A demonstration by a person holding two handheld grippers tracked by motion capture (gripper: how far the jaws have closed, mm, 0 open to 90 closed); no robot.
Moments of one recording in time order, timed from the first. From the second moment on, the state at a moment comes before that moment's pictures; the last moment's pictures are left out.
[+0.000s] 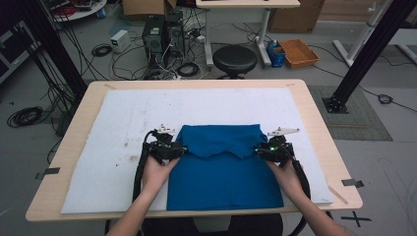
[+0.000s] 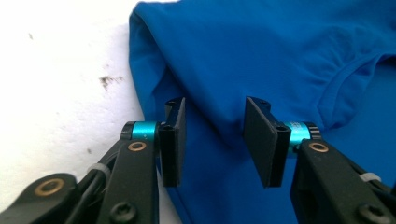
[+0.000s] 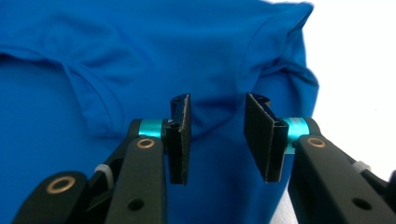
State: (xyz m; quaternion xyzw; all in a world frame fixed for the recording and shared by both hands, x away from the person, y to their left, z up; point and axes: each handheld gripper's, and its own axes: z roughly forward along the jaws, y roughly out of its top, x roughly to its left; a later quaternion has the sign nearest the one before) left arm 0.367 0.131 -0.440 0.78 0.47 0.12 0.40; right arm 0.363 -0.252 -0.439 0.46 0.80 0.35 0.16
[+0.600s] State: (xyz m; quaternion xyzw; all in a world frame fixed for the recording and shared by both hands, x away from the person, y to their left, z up) left arm 0.357 0.129 -0.423 0.79 0.42 0.12 0.42; right arm 0.351 -0.257 -0.422 0.42 0.81 0.38 0.18
